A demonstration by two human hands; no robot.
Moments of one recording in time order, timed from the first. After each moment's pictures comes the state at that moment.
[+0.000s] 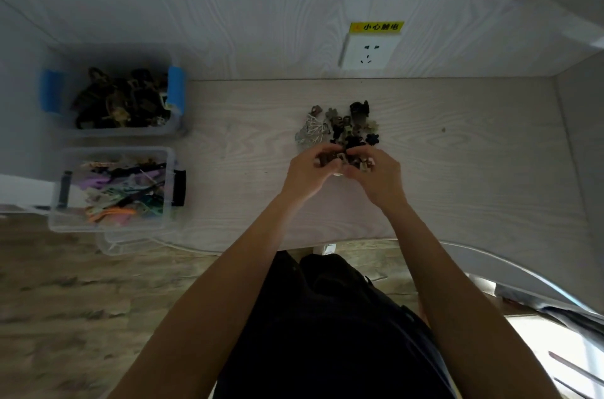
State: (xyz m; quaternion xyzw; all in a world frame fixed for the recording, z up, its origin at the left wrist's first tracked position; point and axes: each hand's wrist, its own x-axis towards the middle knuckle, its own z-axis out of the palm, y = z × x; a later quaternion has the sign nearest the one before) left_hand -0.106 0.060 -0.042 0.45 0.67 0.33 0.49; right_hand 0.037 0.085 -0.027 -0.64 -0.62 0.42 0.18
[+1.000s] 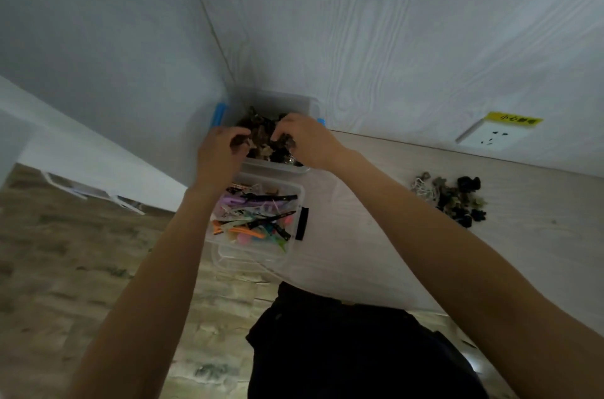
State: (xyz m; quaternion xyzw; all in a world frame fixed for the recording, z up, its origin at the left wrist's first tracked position) left_hand -0.429 0.012 0.024 0.45 0.84 0.24 0.15; right_hand -0.281 0.128 0.043 -0.27 -0.91 0.32 0.01
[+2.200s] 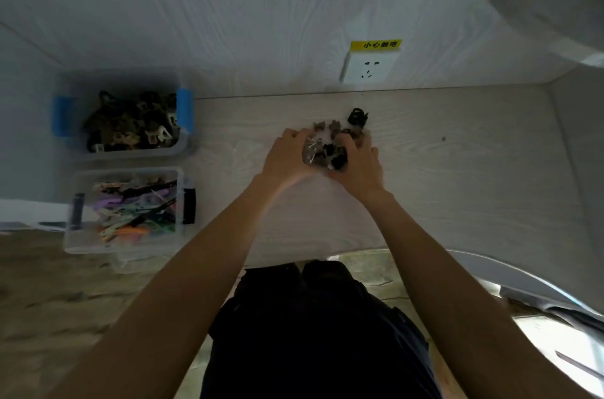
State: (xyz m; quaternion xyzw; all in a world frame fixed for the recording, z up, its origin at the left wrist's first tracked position) left_hand -0.159 0.104 -0.033 0.61 0.70 0.10 0.36; right_hand -0.006 0.116 -0.042 -0.65 -0.71 0.27 0.01
